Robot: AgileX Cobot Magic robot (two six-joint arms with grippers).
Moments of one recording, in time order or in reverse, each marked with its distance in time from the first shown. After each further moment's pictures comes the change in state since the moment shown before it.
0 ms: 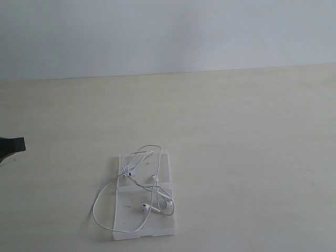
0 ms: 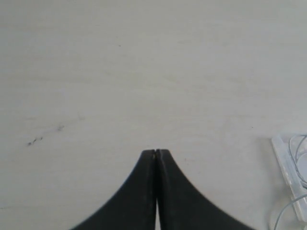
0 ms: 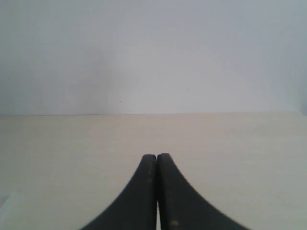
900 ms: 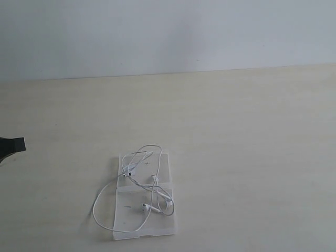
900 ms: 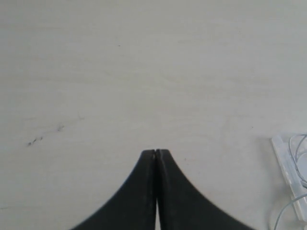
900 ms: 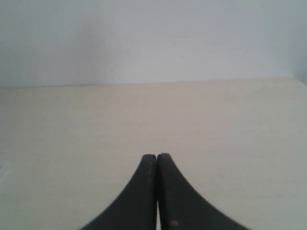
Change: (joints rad) left arm 0.000 0.000 0.000 0.000 0.000 0.002; right arm -0.029 -0.021 0.000 0.000 0.136 0.011
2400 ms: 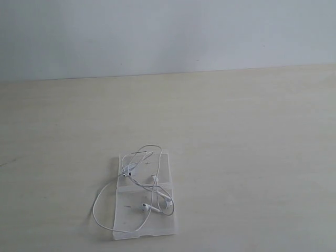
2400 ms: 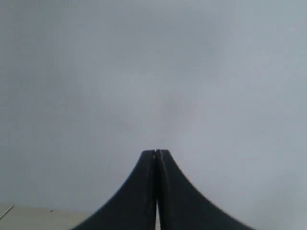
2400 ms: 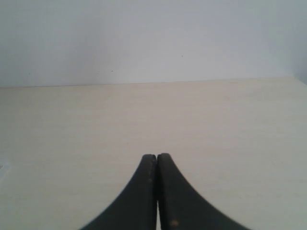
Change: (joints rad) left arm 0.000 -1.159 0.000 0.047 0.362 -0.020; right arm 0.000 0.000 0.000 0.000 0.000 0.000
